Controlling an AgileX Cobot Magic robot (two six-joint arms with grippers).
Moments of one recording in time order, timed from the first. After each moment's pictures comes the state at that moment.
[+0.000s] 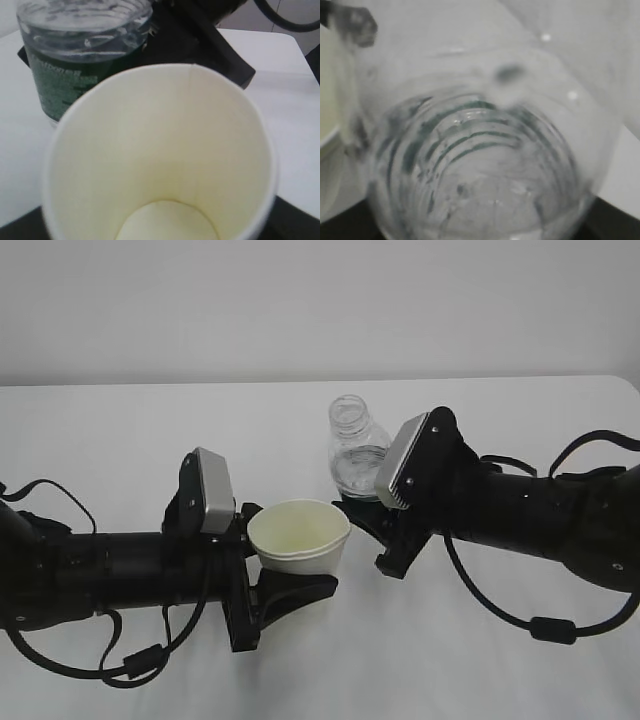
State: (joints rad) left arm -0.44 2.08 -0.72 0.94 -1.15 -0.24; right arm 0.35 1.90 -0.74 -0.63 -0.78 -0.15
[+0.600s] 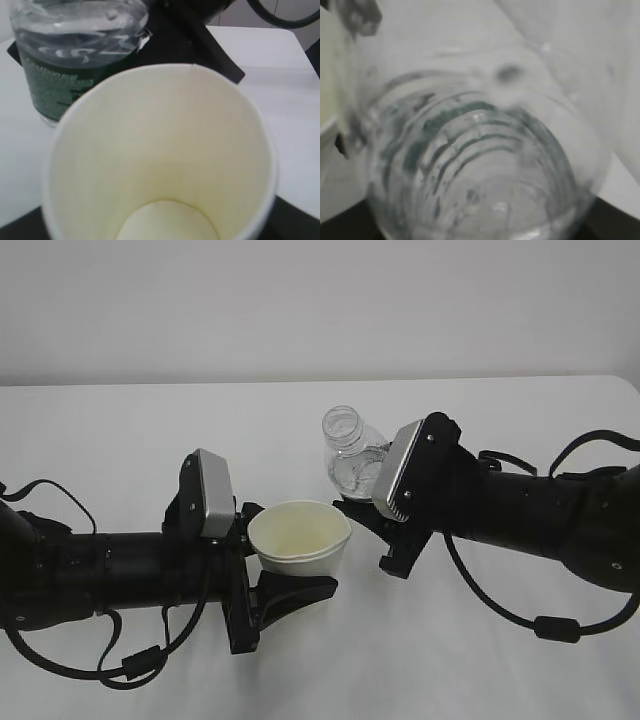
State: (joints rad) left arm -0.44 2.08 -0.72 0.94 -1.15 -0.21; right arm 0.35 1.90 -0.74 -0.61 -0.79 -0.28
